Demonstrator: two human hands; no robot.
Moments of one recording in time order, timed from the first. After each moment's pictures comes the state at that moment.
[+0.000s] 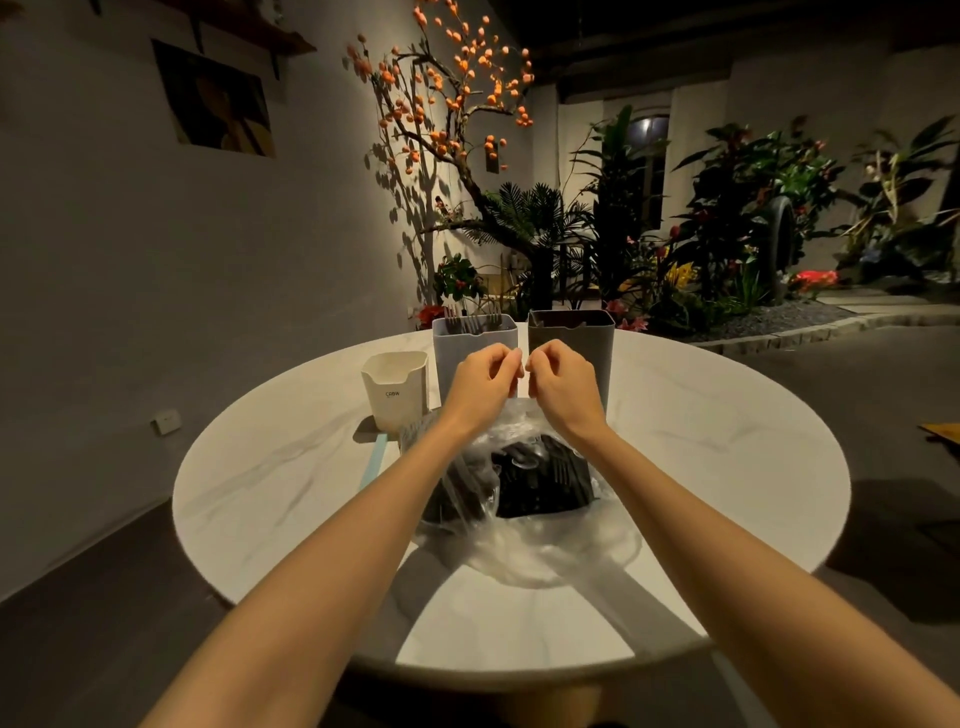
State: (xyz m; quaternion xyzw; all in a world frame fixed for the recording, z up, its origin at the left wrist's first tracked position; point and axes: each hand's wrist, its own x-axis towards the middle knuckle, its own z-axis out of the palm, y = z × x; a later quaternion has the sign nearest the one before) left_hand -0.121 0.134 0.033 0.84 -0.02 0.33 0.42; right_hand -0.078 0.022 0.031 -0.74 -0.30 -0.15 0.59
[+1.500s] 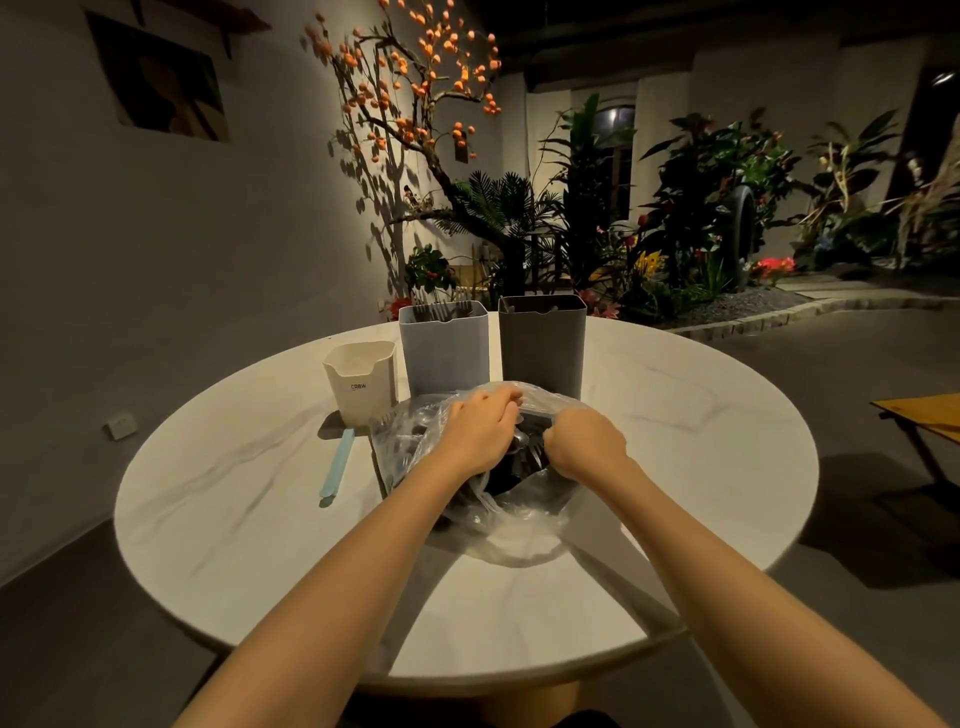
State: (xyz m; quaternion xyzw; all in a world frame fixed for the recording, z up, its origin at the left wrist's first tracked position) left_hand -0.102 0.119 -0.021 0.96 0.02 0.19 0.22; right_hand -0.071 -0.017 -0.019 -0.97 -0.18 -0.11 0.15
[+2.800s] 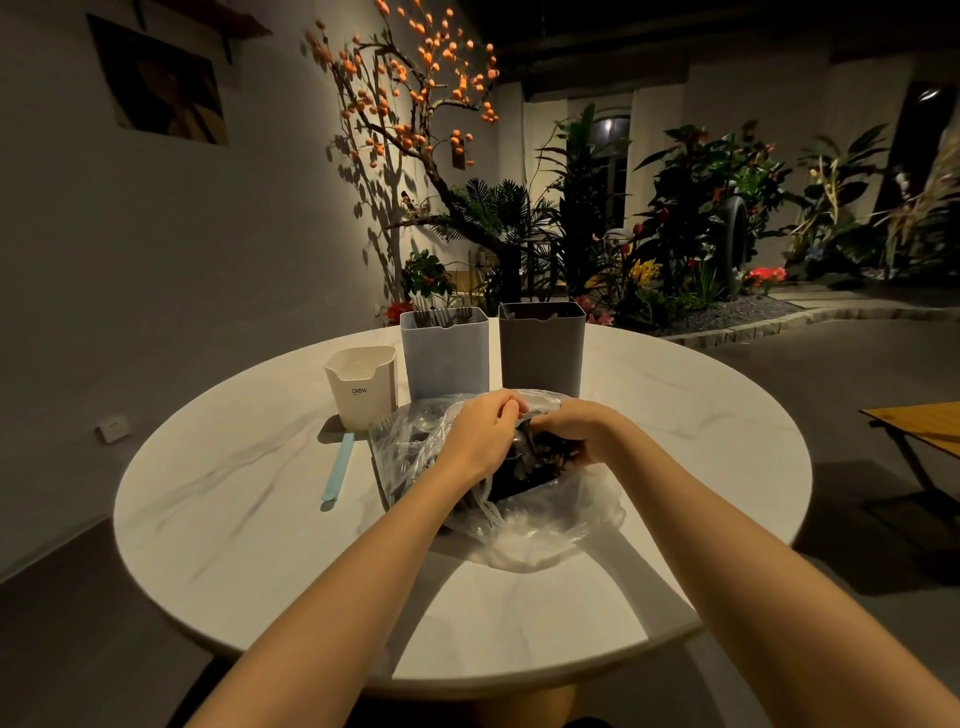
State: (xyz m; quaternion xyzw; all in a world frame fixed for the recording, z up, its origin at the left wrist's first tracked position) left_hand -0.114 0.112 -0.018 0.90 0.00 0.27 0.35; right_hand -0.061 -0.014 0.015 -0.85 -0.09 0.21 0.47
